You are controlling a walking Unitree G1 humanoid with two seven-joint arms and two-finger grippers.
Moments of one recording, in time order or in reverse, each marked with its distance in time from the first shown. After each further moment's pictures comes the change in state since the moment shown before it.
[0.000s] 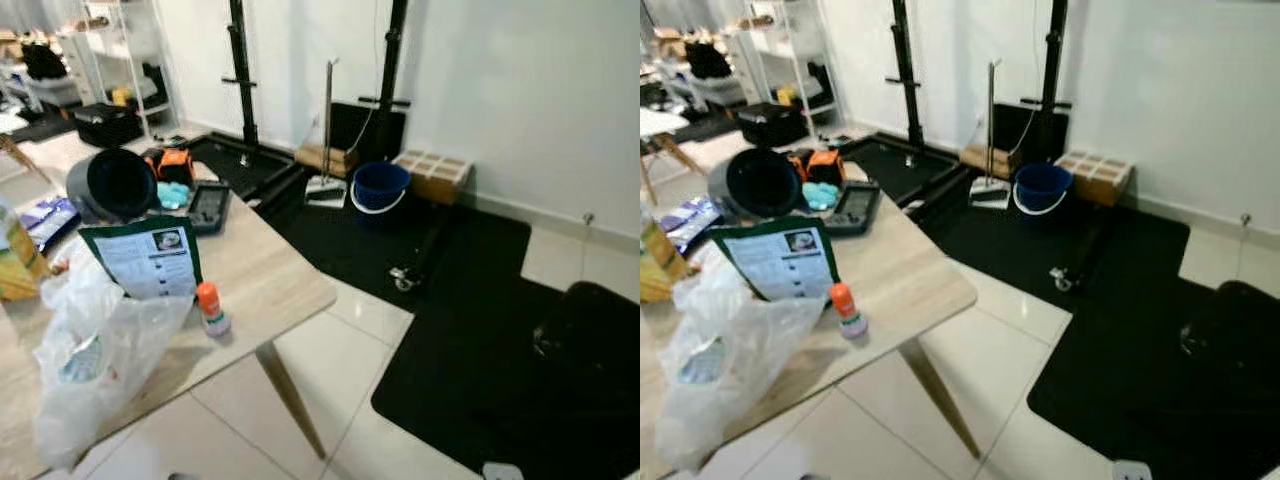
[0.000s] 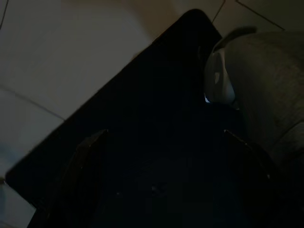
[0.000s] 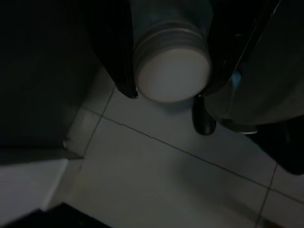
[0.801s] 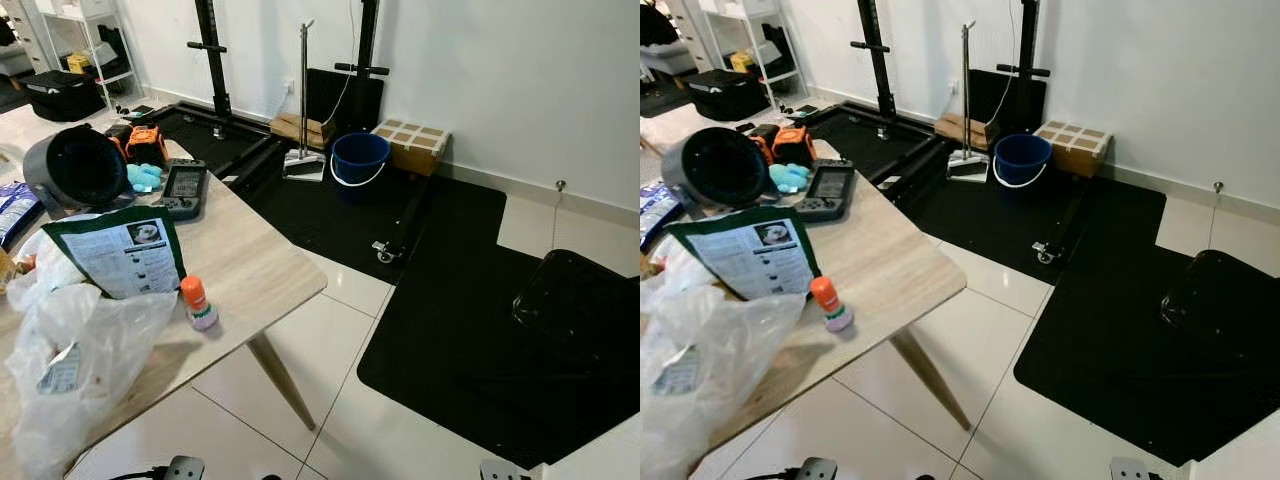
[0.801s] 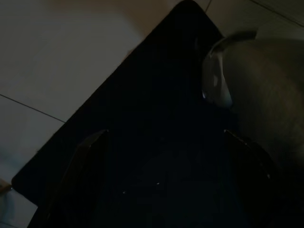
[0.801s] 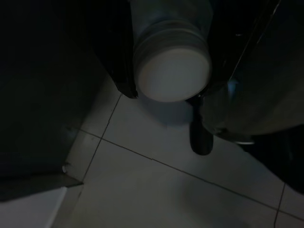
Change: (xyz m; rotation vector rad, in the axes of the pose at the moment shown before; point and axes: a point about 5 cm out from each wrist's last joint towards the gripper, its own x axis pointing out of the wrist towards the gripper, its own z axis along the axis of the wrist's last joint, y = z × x) left arm 0.001 -0.001 0.005 0.006 -0.013 -0.011; right arm 0.000 0.002 0.002 -0.005 -0.007 0.007
